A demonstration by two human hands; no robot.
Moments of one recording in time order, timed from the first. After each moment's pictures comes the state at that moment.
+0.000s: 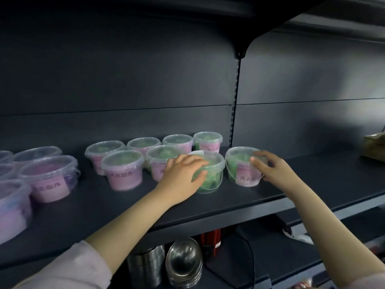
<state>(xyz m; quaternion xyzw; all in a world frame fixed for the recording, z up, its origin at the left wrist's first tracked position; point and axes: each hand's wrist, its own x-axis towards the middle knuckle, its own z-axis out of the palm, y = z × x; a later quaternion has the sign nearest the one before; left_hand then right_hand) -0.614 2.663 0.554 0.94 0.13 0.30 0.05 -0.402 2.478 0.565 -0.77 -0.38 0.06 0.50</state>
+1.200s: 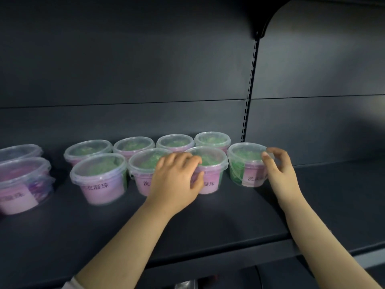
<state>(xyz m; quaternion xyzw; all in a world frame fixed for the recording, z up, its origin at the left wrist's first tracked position) -0.560 2.684 0.545 0.88 0.22 0.41 -0.11 -0.334 2.552 0.527 -0.67 -0.33 0.03 0.67</state>
